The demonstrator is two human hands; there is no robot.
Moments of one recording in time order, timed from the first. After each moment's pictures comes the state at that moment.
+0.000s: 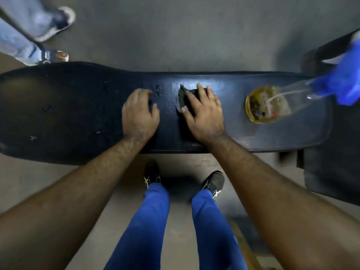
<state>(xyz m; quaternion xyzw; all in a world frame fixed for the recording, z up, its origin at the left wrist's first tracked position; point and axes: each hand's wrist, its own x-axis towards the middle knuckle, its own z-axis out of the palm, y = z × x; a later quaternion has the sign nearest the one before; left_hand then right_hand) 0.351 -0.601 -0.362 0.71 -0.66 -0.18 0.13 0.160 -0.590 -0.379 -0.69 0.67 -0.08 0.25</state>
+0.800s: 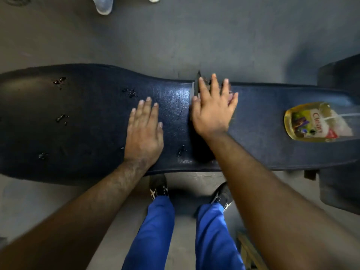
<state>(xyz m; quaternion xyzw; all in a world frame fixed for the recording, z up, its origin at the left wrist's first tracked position) 0.441 -0.594 -0.408 0.65 -0.73 -0.16 0.10 0.260 -0.646 -0.413 -0.63 0.76 -0.04 0.15</state>
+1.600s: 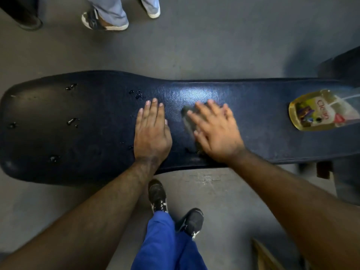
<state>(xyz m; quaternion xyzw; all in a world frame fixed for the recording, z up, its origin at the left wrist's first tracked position) 0.439 -0.588 -0.424 0.65 -0.74 -0.09 0.14 0.231 -0.581 -0.416 -0.81 0.58 -0.02 0.10</state>
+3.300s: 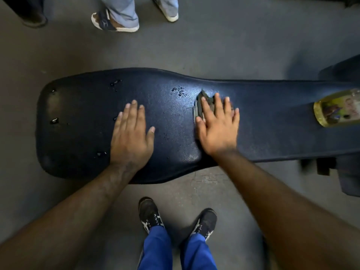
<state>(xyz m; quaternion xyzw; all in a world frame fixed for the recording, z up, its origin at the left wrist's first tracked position) 0.606 -0.580 -0.403 0.65 -0.75 -0.11 0.09 0.371 -0.583 -0.411 -0.65 0.75 -0.02 0.12</state>
